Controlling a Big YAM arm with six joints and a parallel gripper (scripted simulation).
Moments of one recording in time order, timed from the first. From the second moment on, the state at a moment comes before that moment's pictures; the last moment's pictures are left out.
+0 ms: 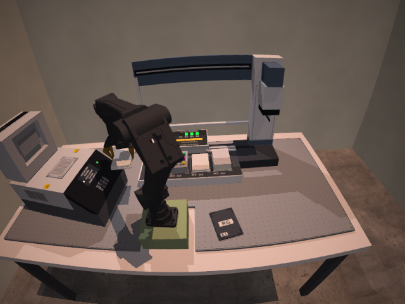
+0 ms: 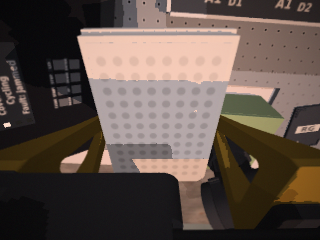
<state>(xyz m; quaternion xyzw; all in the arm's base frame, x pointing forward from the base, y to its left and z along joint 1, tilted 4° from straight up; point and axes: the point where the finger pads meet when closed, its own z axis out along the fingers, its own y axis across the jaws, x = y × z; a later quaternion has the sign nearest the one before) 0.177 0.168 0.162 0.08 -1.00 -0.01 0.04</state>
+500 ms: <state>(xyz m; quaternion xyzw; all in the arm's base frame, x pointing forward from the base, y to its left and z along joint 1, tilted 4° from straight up) 0.136 0.211 0.203 0.12 -0.99 -0.02 0.03</state>
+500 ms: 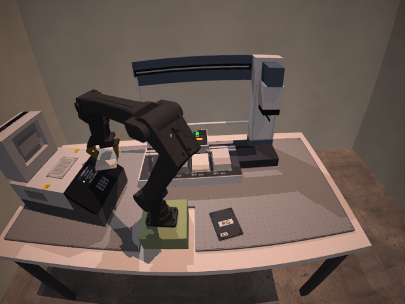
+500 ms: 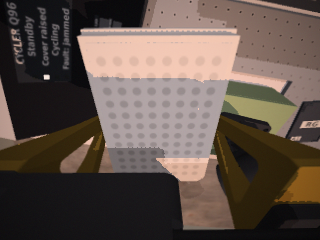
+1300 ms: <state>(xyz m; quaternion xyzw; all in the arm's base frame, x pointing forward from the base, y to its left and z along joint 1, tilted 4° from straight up) 0.144 0.315 0.206 0.07 -1.00 -0.02 0.03</state>
